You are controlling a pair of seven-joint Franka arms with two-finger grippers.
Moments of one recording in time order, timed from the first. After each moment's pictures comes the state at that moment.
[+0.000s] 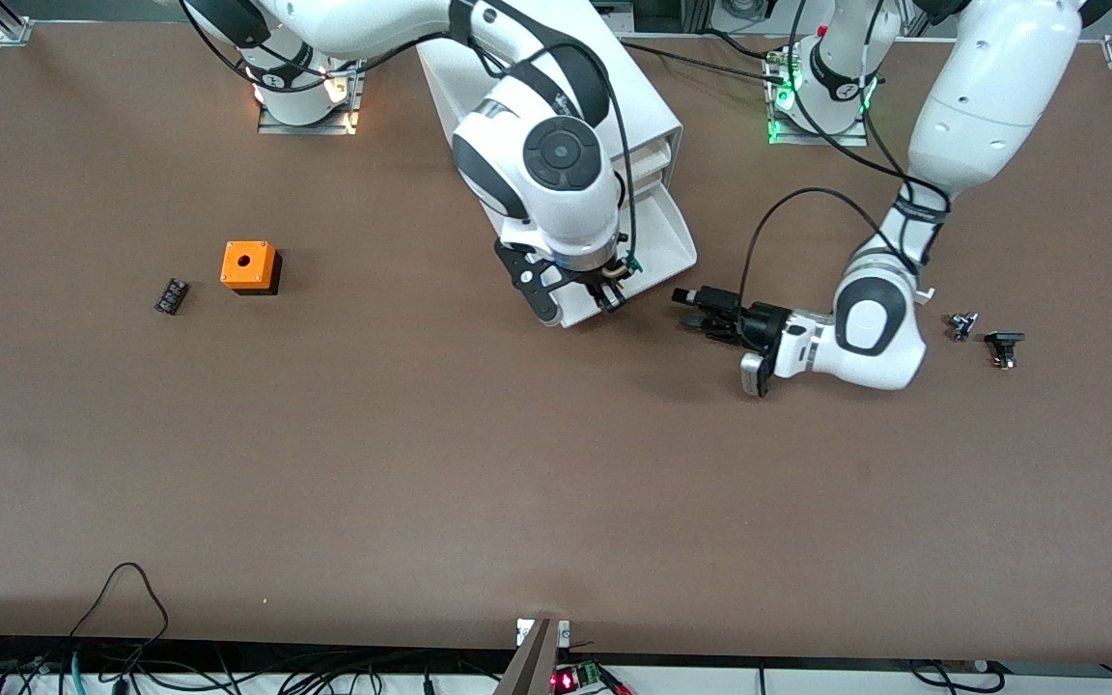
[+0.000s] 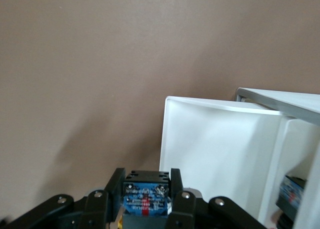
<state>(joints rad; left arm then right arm) -0.02 0.66 -0.13 -1.84 -1.08 1.71 0.86 0.66 0.84 0.28 -0.98 -0.11 1.83 1.88</state>
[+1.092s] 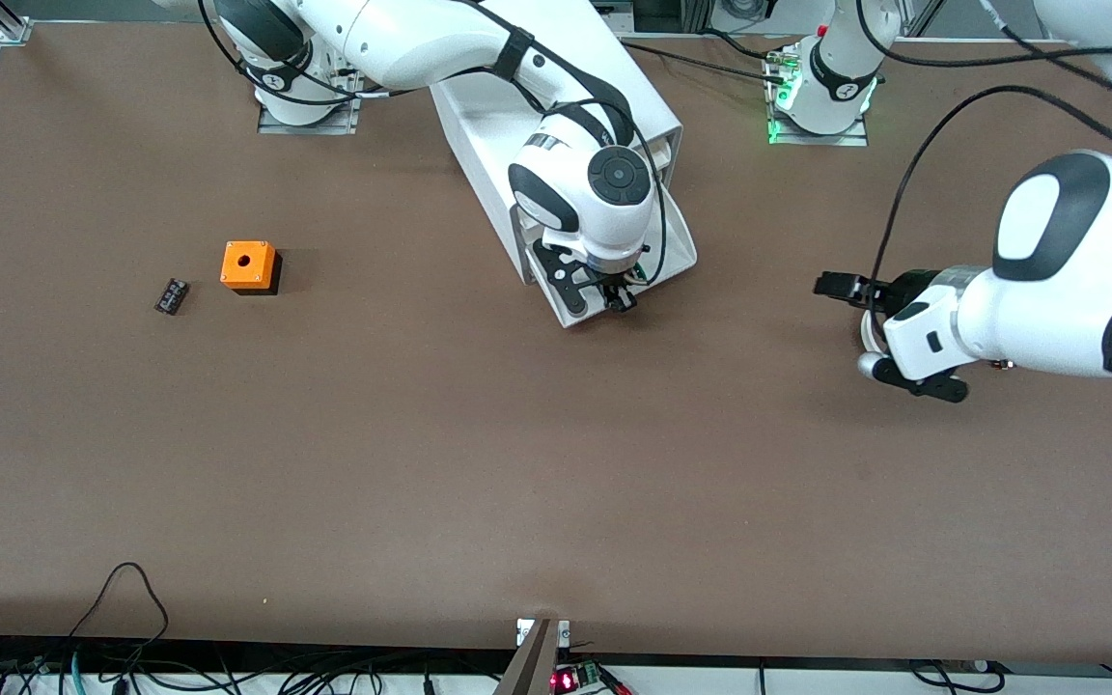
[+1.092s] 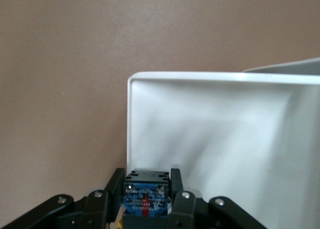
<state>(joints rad) -0.01 0.42 -0.15 -1.34 -0.12 1.37 0.06 0.73 0.91 0.28 -1.10 -0.21 1.97 2.06</state>
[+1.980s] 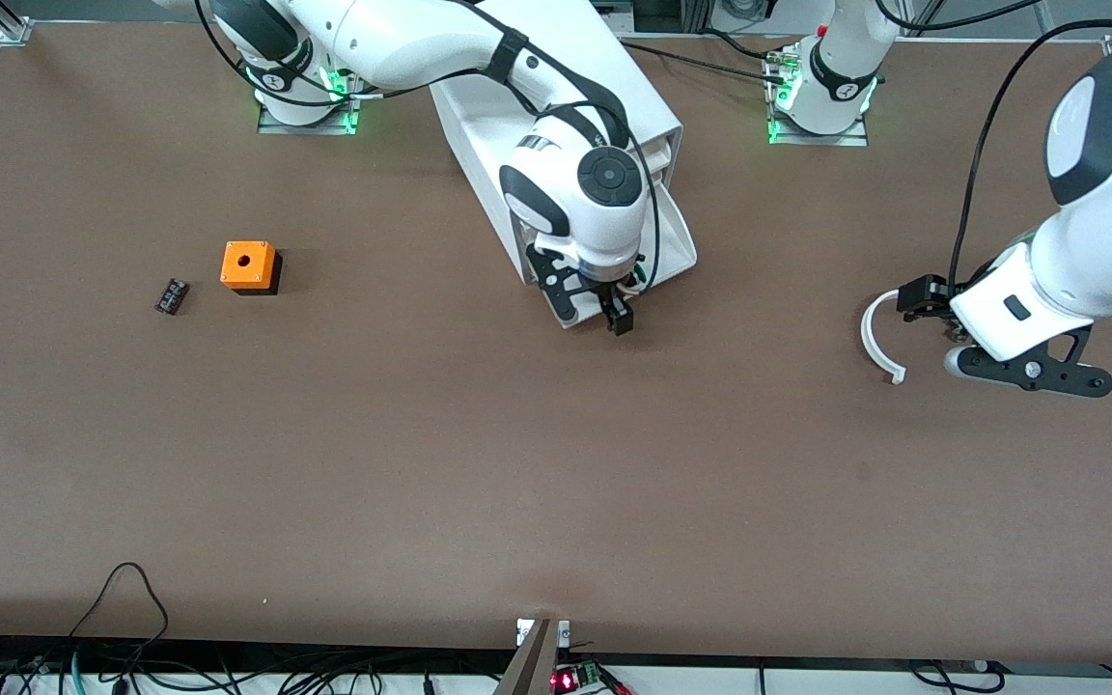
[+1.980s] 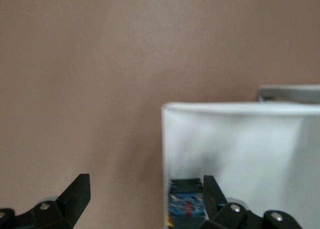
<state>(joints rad) -0.04 0.37 -0.17 -1.22 0.15 1.44 -0.02 0.69 0.89 0.25 -1.04 -0.22 1.97 2.04</state>
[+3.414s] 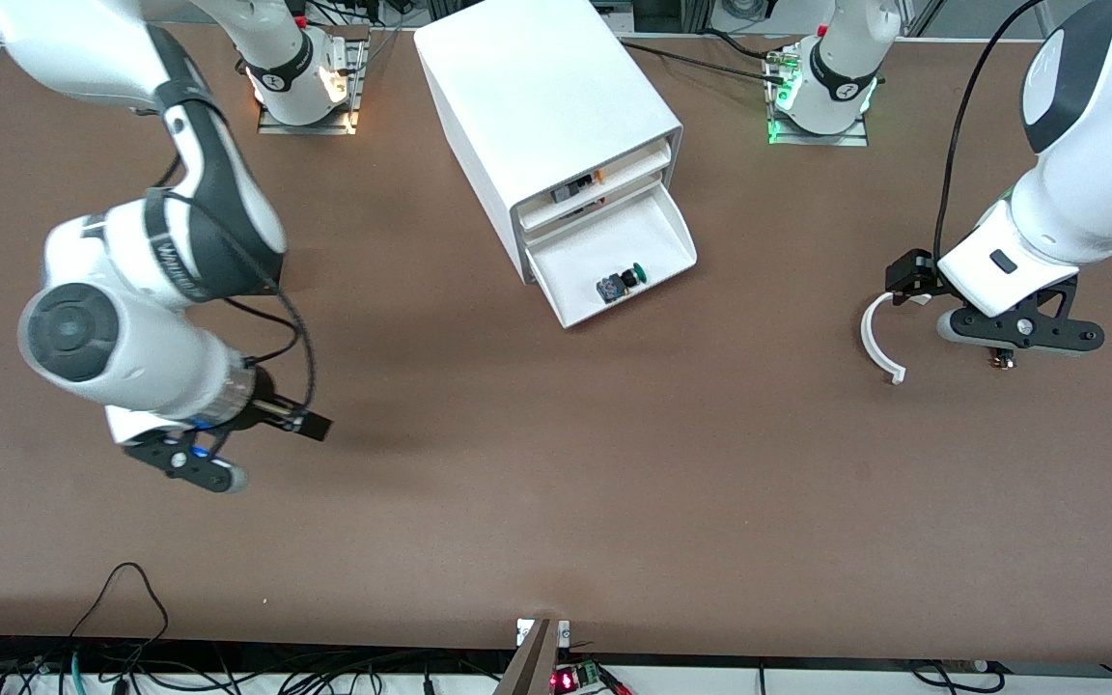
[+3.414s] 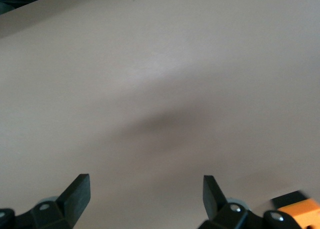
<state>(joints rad) -0.01 0.20 -0.18 -1.49 0.12 1.60 -0.05 0.08 0.70 0.25 -1.02 -0.14 1.68 0.63</state>
